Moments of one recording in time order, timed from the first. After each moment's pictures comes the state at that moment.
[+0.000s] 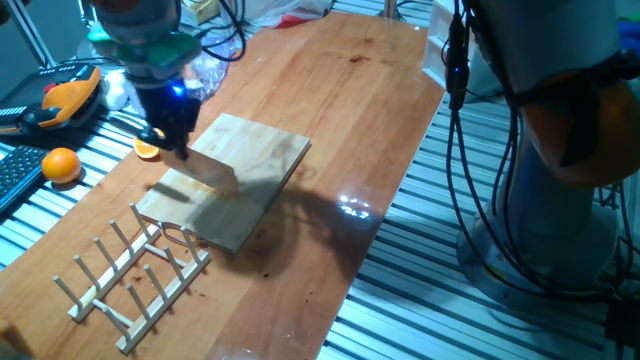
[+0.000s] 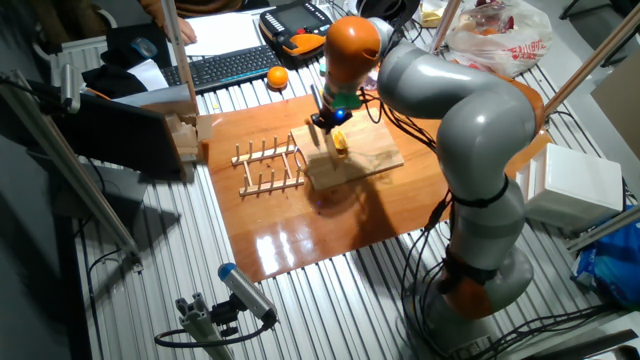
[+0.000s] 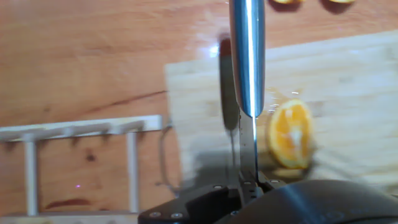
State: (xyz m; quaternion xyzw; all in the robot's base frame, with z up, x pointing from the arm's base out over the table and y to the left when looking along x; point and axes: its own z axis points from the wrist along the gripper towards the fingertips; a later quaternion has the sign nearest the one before) arm 0.587 0.148 0.174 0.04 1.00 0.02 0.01
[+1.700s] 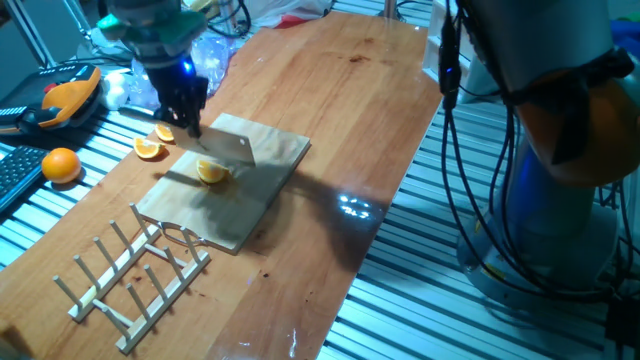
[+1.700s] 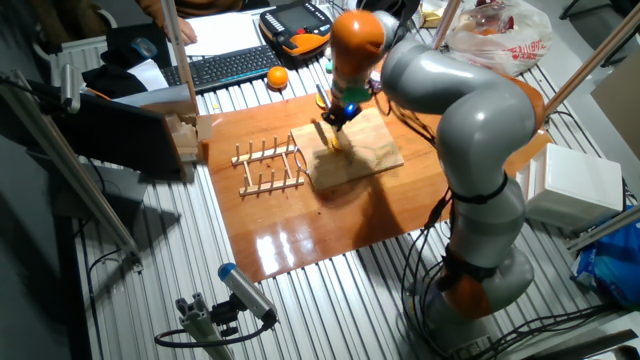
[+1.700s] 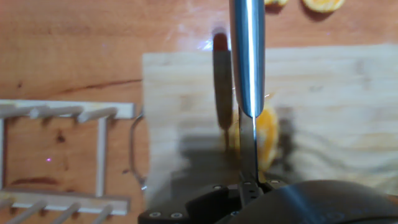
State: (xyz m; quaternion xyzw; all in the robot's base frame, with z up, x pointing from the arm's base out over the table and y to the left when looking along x) arm 0.600 0.104 0.187 0.00 1.00 0.00 -0.02
